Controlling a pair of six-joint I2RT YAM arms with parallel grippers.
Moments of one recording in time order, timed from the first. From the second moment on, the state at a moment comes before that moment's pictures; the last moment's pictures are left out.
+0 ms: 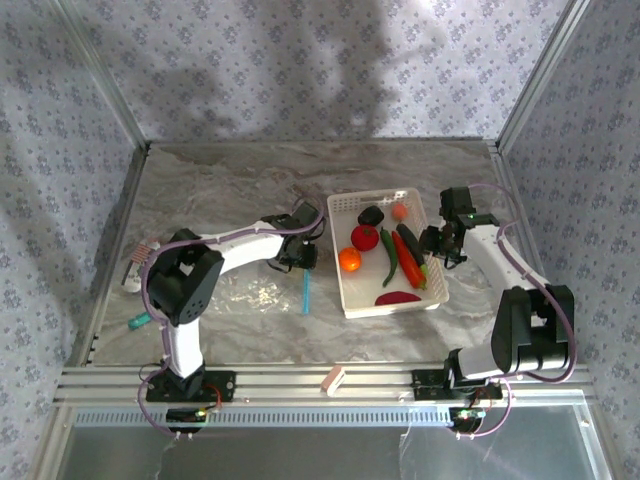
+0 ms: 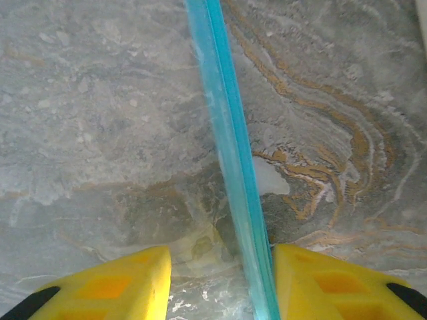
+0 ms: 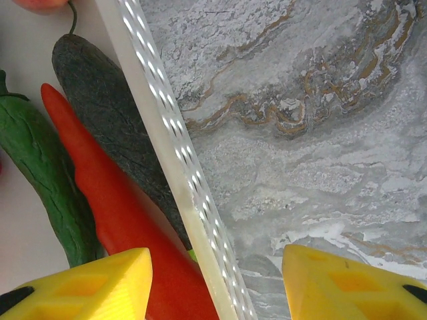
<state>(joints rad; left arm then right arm) -0.73 1.88 1.22 -0.57 -0.11 -0.49 0.07 1.41 0.97 -0.74 0.01 0.31</state>
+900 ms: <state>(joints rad) -0.63 1.82 1.24 -0.60 -0.01 -0.46 0.15 1.33 0.98 -0.77 -0.03 0.30</state>
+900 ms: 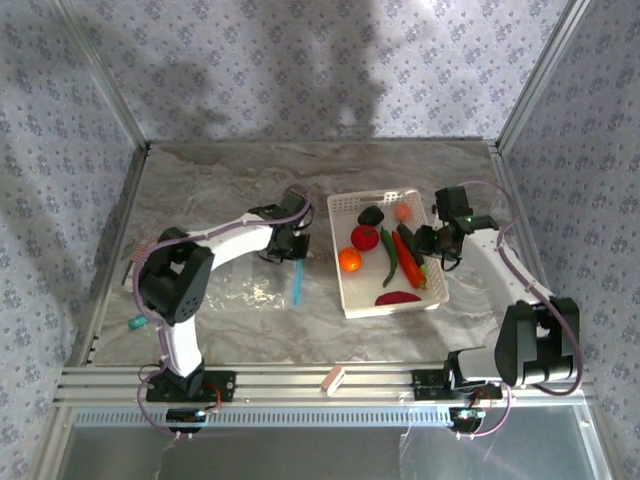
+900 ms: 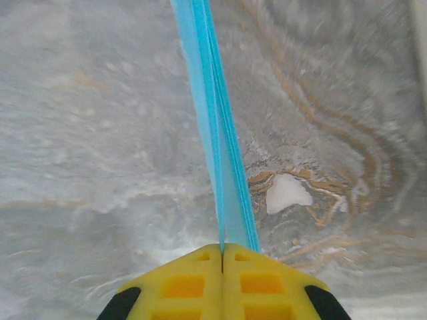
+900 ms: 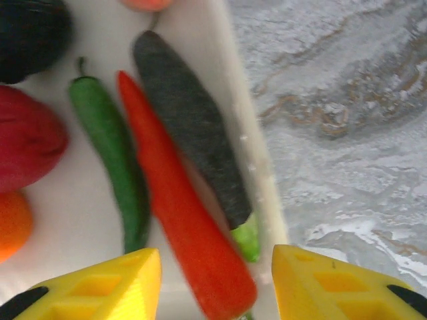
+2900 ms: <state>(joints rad) -0.52 1.52 1.23 -0.54 0.33 -0.45 0.73 1.72 1.33 -0.40 -0.22 0.55</state>
